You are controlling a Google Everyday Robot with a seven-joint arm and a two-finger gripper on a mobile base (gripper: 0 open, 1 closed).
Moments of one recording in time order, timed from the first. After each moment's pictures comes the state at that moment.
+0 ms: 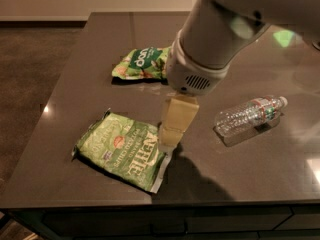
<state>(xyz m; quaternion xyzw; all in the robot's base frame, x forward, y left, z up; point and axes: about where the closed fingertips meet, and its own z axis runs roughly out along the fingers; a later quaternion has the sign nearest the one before) 0.438 -0.015 0.934 -0.68 0.71 0.05 0.19</state>
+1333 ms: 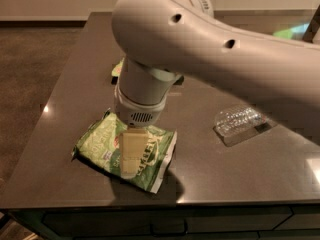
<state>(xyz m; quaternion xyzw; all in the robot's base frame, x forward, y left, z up) 0.425 0.073 0.863 -0.75 0.64 0.07 0.16</state>
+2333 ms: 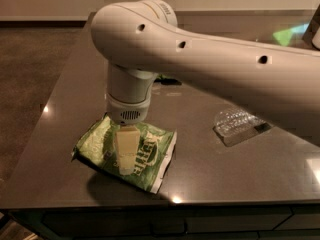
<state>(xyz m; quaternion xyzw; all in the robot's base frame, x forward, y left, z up) 0.446 0.088 0.827 -0.78 0.62 0.07 0.10</state>
